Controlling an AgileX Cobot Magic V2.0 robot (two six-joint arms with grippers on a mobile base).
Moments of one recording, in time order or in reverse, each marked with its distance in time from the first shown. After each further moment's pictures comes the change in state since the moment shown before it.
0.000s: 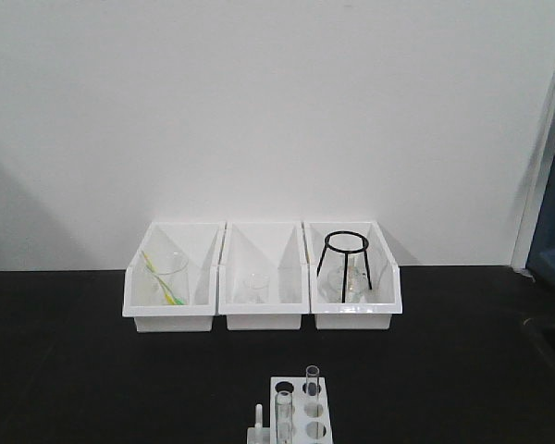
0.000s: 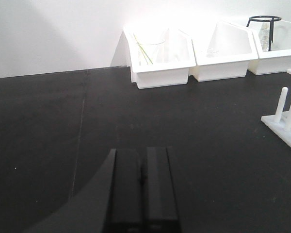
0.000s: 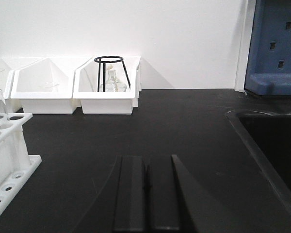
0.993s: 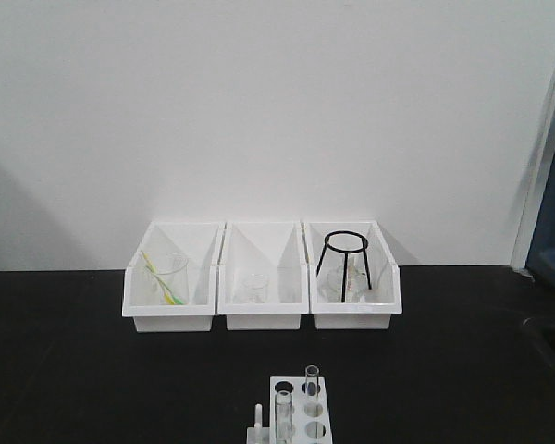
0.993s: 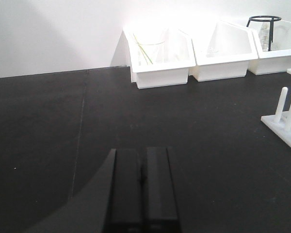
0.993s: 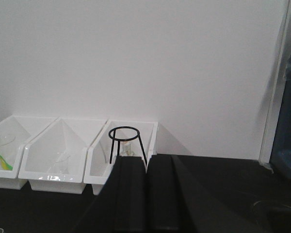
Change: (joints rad) left arm 0.000 0.000 0.000 0.000 0.000 0.000; right arm 0.000 0.828 -0.614 -0.026 -0.262 0.009
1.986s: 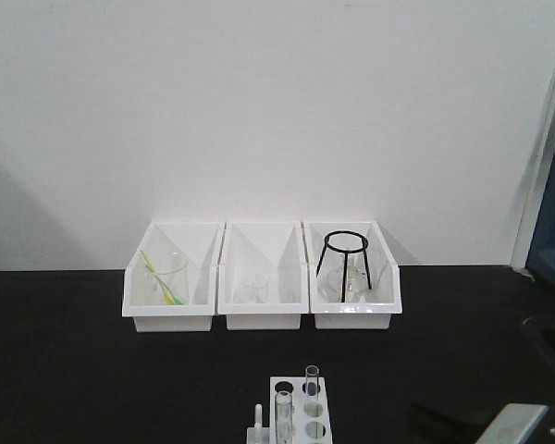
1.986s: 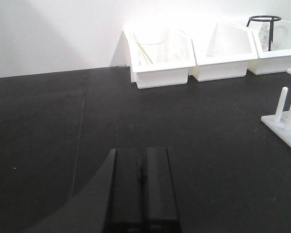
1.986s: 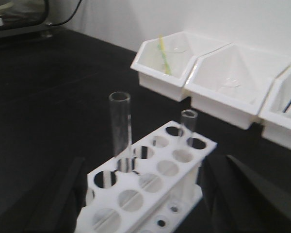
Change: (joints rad) left arm 0.000 0.000 0.000 0.000 0.000 0.000; right arm 0.271 0.404 0.254 -0.349 -0.557 0.117
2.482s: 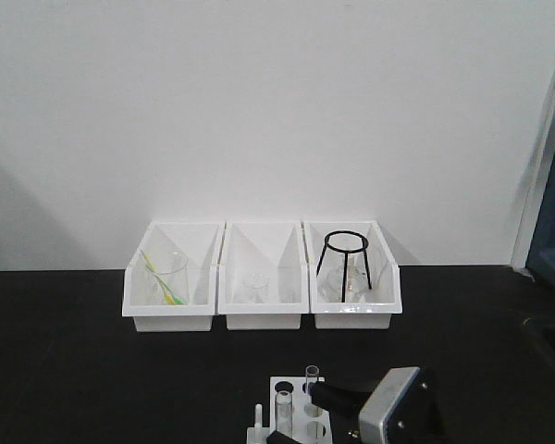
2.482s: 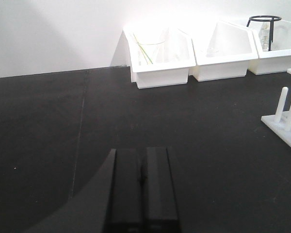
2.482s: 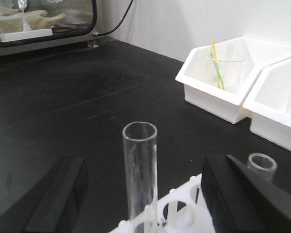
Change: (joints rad) left arm 0.000 0.000 0.000 0.000 0.000 0.000; right arm 0.021 0.464 -0.265 -0.071 -0.276 -0.019
